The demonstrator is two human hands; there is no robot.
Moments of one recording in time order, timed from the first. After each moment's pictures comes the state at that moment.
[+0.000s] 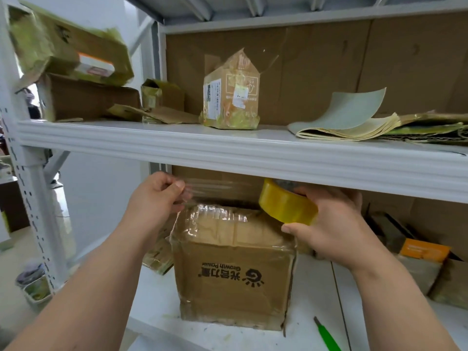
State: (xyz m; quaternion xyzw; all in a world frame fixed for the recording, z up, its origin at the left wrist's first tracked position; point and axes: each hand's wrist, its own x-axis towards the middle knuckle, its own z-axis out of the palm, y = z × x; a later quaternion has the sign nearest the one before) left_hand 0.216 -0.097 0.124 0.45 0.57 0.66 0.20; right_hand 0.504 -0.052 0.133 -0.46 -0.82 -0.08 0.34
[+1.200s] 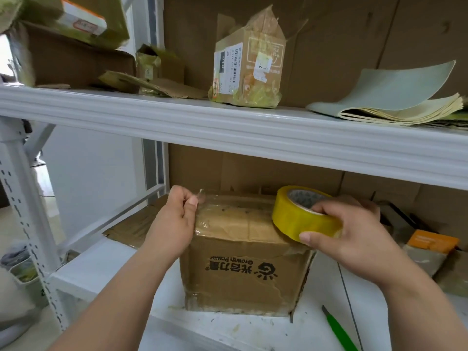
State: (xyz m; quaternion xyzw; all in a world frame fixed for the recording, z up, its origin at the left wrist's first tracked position) left_hand 0.211 -0.077 0.064 0.54 0.67 0.49 0.10; right_hand 0.497 -0.041 0.101 -0.43 -0.84 0.04 0.33
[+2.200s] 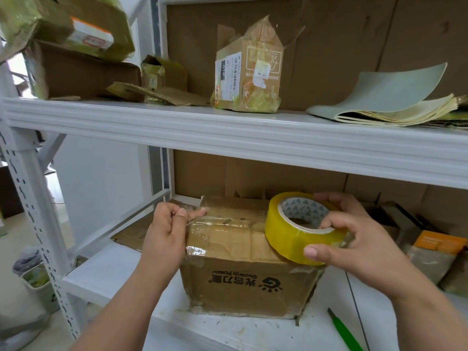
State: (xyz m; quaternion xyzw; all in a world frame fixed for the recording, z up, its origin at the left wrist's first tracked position) left_hand 0.207 -0.096 0.043 0.49 0.61 0.61 0.12; right_hand 0.503 -0.050 0.090 -0.38 -0.81 0.19 0.41
